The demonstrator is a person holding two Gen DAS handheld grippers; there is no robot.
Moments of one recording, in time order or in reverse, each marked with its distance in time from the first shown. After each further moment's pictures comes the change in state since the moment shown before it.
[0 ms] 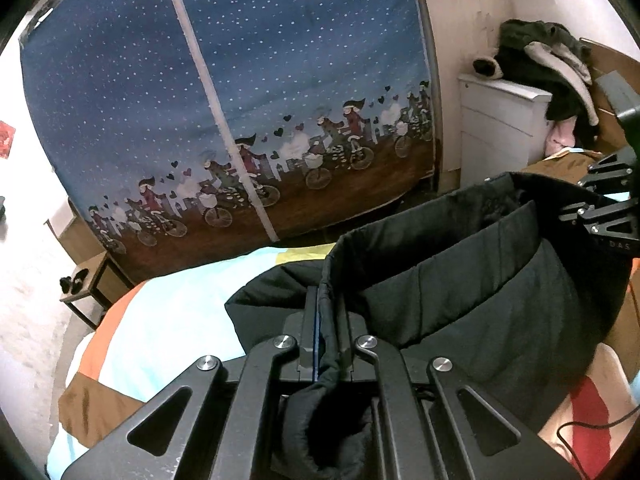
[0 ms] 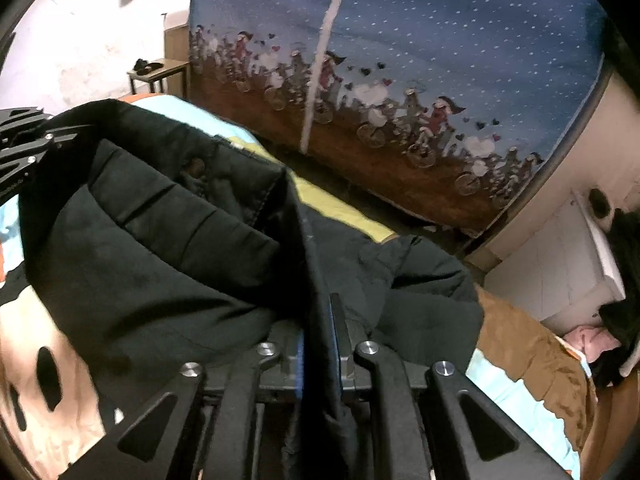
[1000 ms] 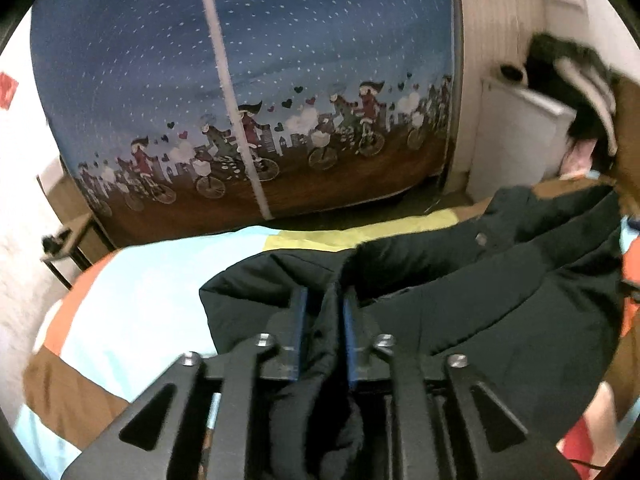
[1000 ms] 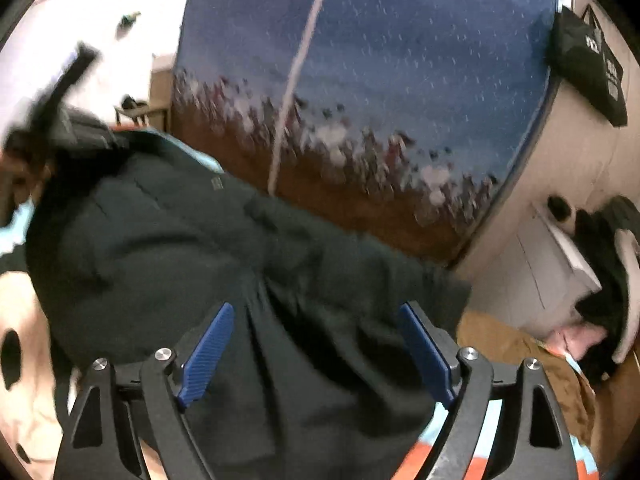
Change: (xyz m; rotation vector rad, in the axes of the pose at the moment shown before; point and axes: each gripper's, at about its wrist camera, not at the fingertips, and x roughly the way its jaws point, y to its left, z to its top) left arm 0.051 0.026 -0.004 -0.153 0.025 -0.075; right arm -0.024 -0.036 -0.068 0.056 -0.167 -0.101
